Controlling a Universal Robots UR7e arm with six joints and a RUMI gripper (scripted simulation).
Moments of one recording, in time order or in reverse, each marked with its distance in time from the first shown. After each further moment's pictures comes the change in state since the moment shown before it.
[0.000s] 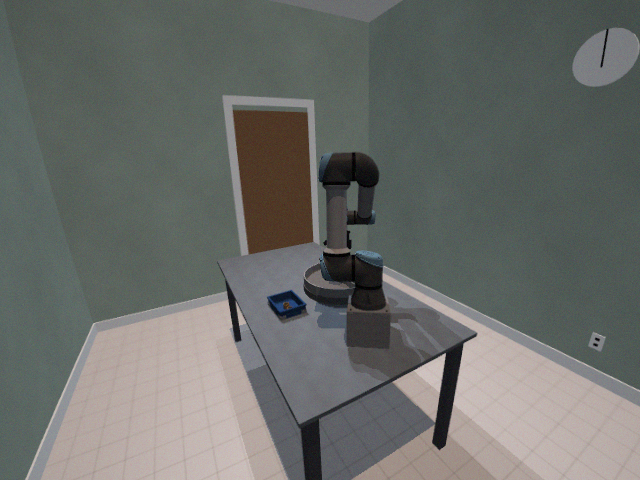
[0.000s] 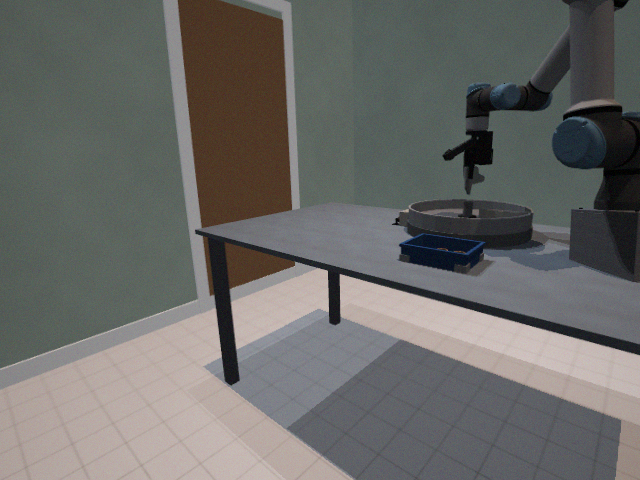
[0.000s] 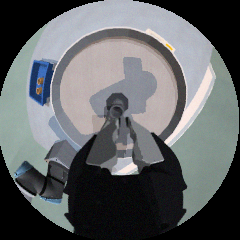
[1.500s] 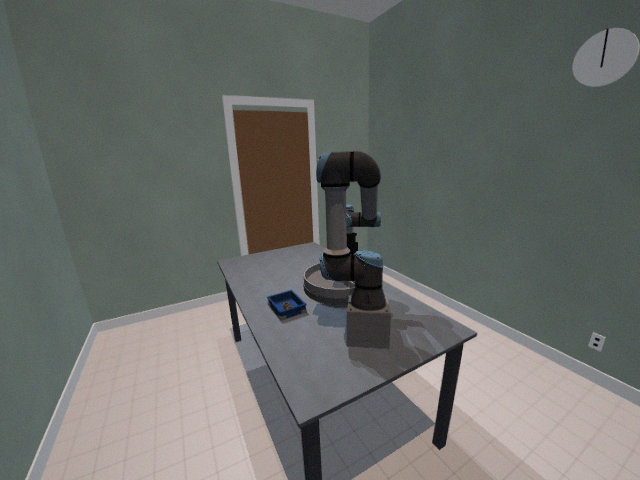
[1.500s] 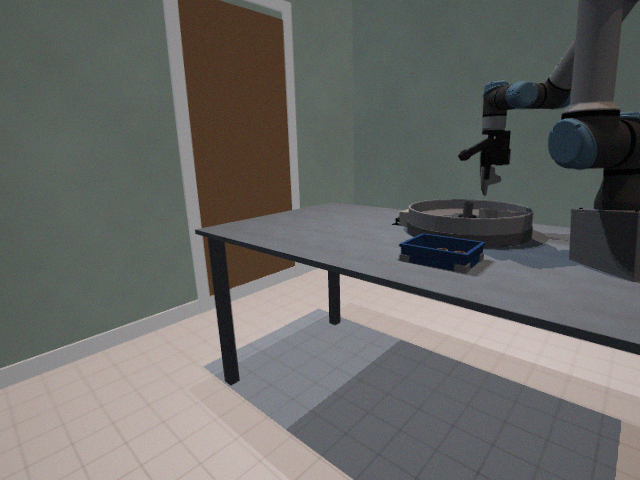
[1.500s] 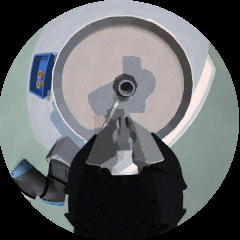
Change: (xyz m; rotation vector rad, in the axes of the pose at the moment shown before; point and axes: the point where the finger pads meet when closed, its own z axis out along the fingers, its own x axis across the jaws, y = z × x) arm -0.026 0.049 0.001 -0.002 0.000 0.060
